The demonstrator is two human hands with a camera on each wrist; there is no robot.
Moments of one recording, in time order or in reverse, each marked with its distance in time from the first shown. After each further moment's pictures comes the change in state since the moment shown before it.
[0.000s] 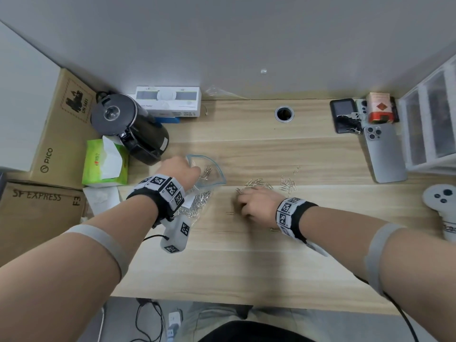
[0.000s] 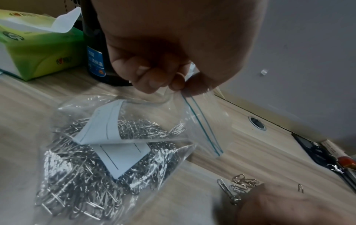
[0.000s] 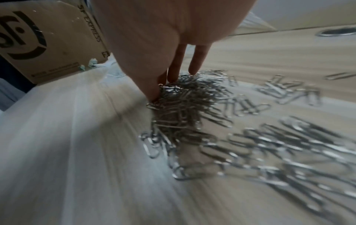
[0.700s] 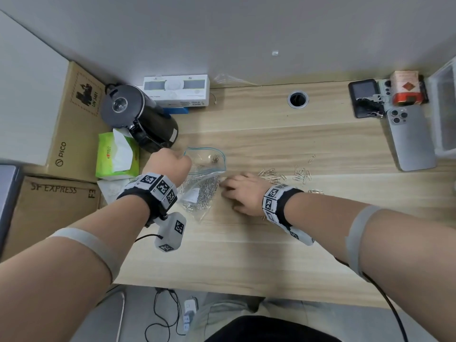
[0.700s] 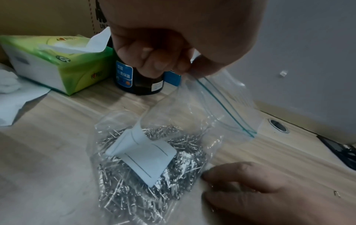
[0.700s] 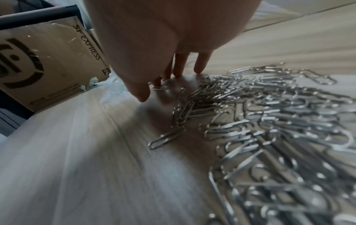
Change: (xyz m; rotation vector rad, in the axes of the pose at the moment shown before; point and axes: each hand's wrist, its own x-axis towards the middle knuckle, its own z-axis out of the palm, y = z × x) left_hand -0.001 -0.036 -0.007 -0.112 0.146 -0.076; right_hand 0.053 -0.019 0.003 0.053 0.090 0.040
